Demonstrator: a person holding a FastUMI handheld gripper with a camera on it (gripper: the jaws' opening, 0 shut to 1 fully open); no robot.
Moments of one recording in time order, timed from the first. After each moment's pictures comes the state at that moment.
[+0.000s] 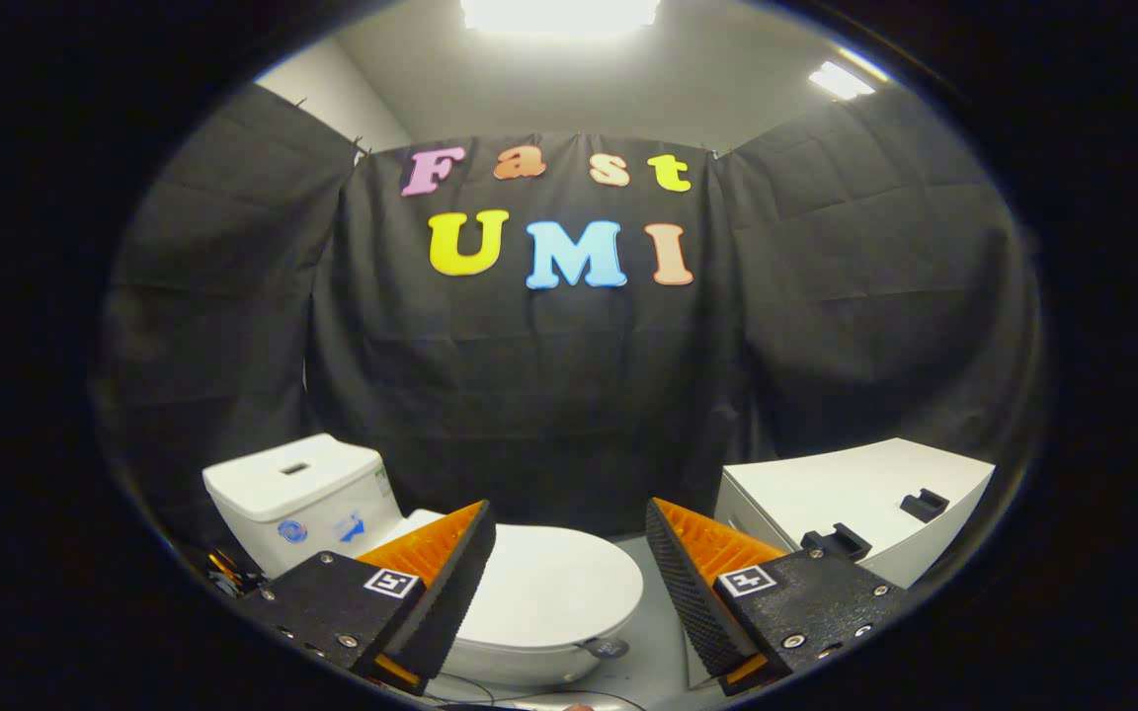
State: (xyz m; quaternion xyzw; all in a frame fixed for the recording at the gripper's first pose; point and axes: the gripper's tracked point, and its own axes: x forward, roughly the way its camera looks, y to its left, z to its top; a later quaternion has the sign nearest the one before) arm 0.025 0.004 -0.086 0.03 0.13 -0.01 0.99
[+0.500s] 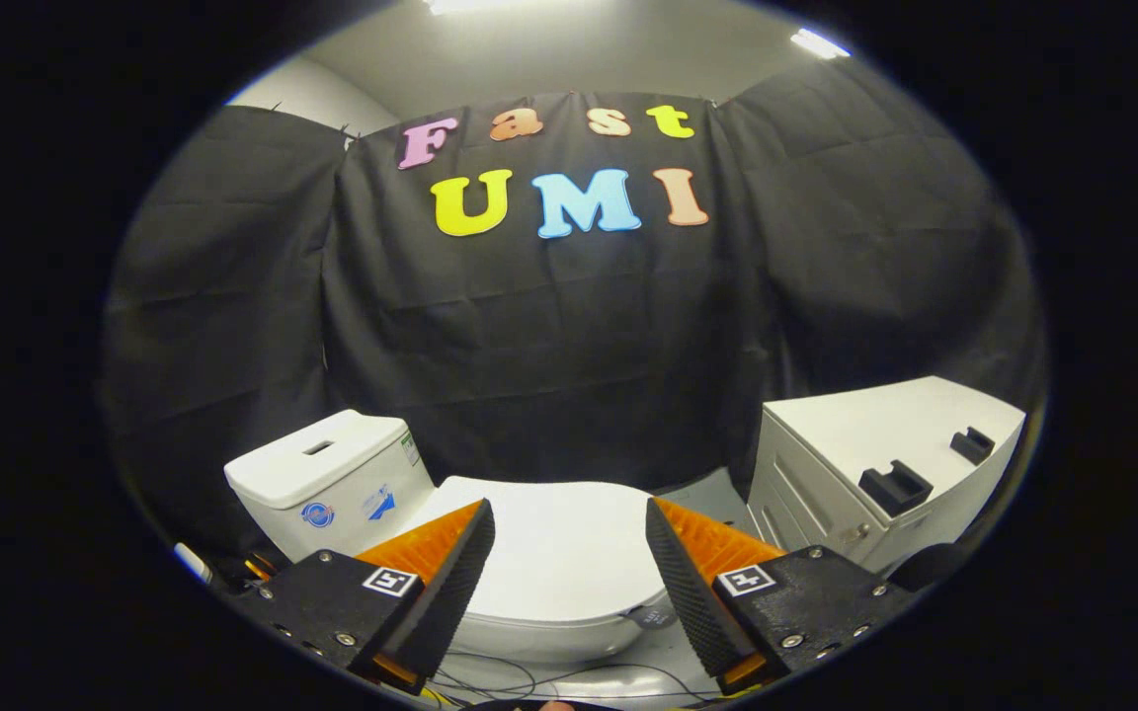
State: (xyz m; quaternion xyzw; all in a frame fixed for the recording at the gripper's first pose) arm 0.028 0.020 -0.127 0.14 0.17 0.02 0.98
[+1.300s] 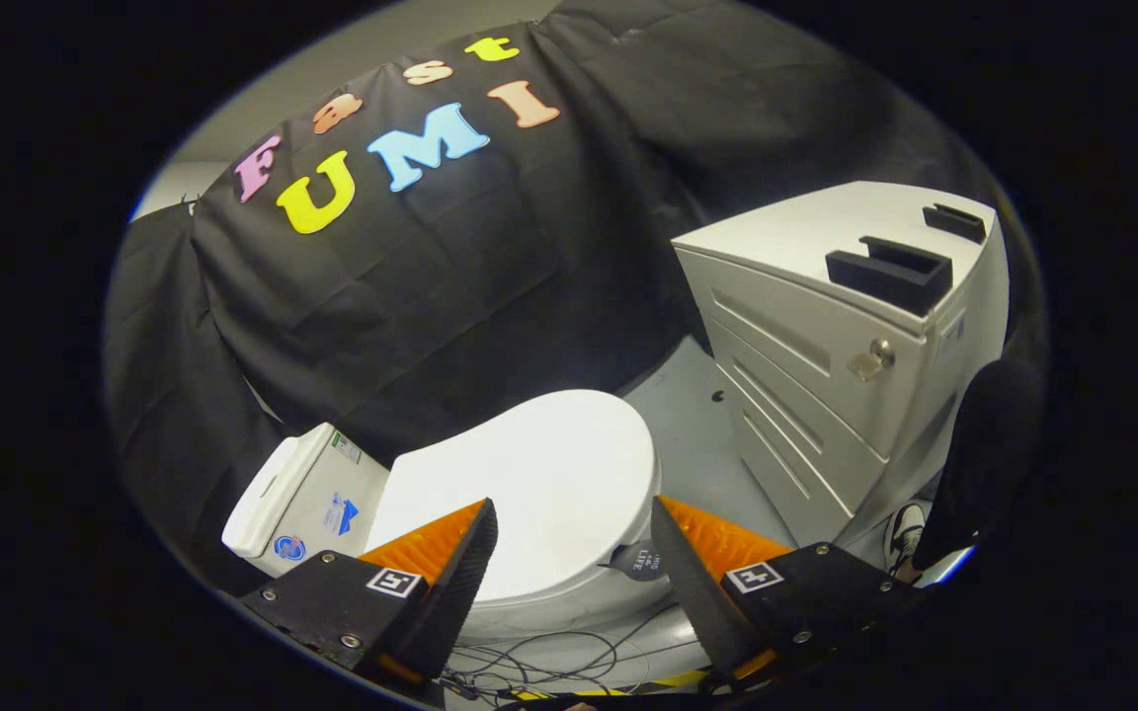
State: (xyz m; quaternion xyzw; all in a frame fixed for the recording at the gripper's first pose) arm 0.030 -0.023 -0.262 0.30 0.30 -0.08 0.90
